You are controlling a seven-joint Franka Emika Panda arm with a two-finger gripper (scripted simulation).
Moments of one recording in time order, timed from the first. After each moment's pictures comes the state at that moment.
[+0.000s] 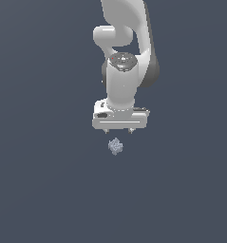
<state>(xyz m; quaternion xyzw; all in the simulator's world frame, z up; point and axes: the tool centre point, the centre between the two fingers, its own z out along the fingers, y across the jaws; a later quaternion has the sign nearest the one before) 0.017 0.024 0.181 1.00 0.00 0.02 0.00</state>
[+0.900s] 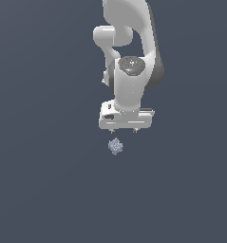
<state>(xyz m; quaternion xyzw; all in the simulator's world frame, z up) 0.007 0.046 0.170 1.00 0.02 0.01 0.00</state>
